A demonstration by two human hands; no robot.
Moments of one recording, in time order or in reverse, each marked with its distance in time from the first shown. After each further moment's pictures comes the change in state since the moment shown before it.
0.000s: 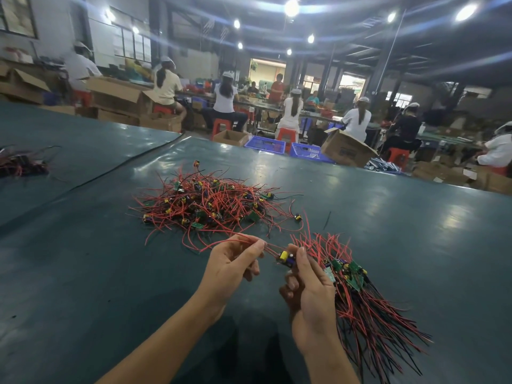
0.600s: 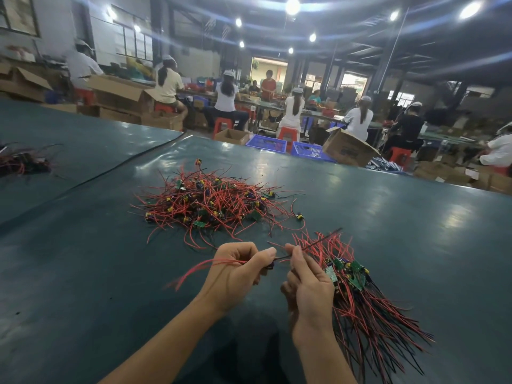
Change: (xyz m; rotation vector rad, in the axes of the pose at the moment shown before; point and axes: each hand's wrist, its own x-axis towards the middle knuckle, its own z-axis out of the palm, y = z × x) left_hand -0.002 0.001 0.004 0.151 -0.052 0.095; right_hand 0.004 0.008 0.004 -0.048 0.101 -0.023
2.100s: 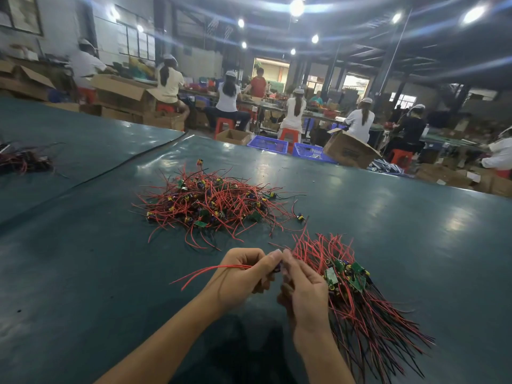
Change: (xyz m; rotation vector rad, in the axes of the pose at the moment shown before) left_hand 0.000 -0.001 -0.002 0.016 -0.168 -0.062; right_hand 0.001 0.005 -0.006 -0.181 -0.105 0.009
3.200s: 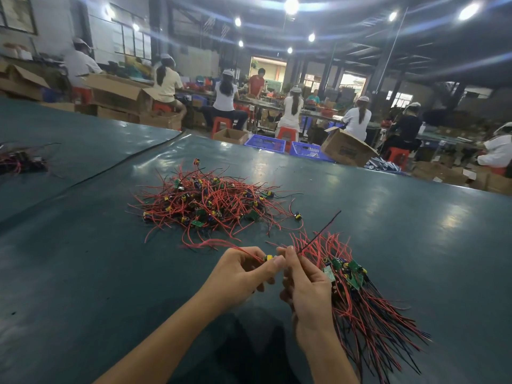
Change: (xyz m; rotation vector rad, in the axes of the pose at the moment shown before) left_hand -0.002 0.002 -0.004 0.137 -0.021 -0.042; right_hand 0.000 -0.005 -0.004 -0.006 -0.025 -0.078
